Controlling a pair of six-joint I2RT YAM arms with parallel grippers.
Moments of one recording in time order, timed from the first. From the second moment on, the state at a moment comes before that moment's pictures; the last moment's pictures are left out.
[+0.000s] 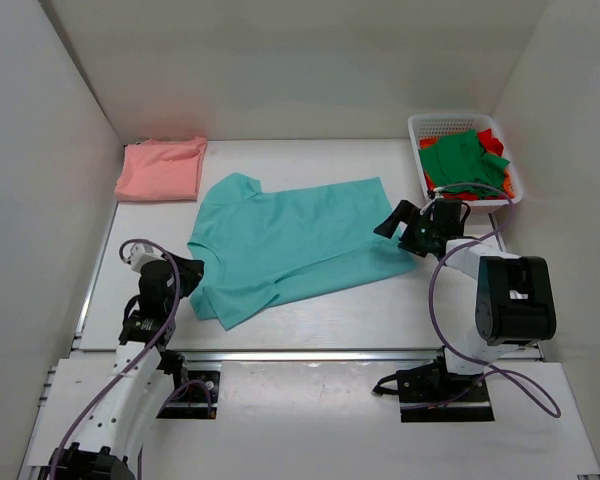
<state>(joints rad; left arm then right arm) -0.12 0.56 0.29 -0.22 -0.13 -0.92 -0.02 1.58 0.74 0.13 -0.44 0.53</state>
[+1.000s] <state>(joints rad) -0.14 1.16 0.44 -0.16 0.02 -0.62 0.07 1.61 0.81 -0.07 -0.34 0.27</state>
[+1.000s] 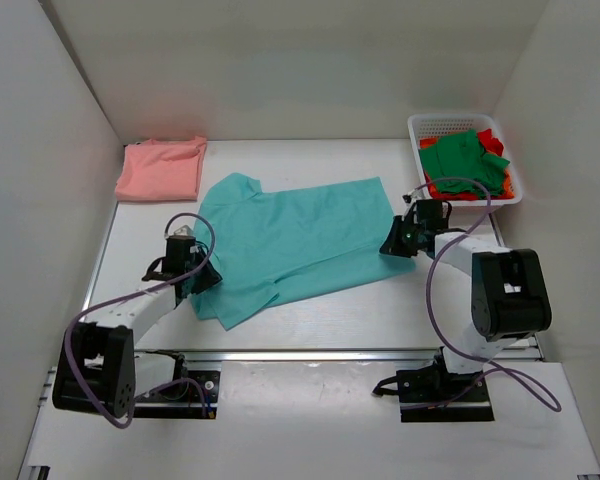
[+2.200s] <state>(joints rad) -0.16 1.40 0.74 -0.20 0.16 -0.51 0.05 1.05 0.44 -0.34 -0.36 0.34</state>
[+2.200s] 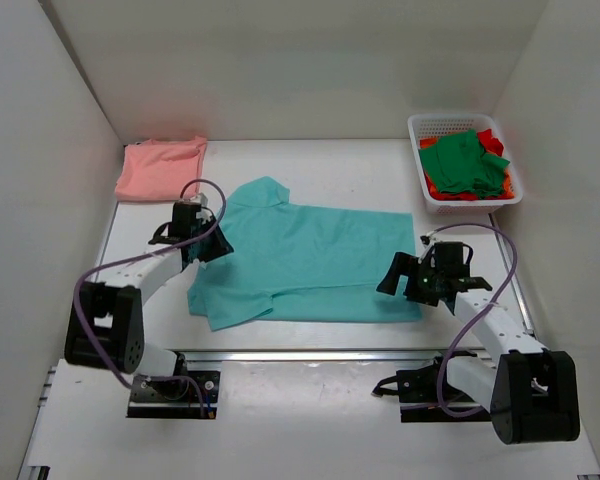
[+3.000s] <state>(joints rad) -0.16 1.81 0.99 -0.08 0.16 -0.54 0.01 1.16 0.56 -0.34 -0.32 0.23</state>
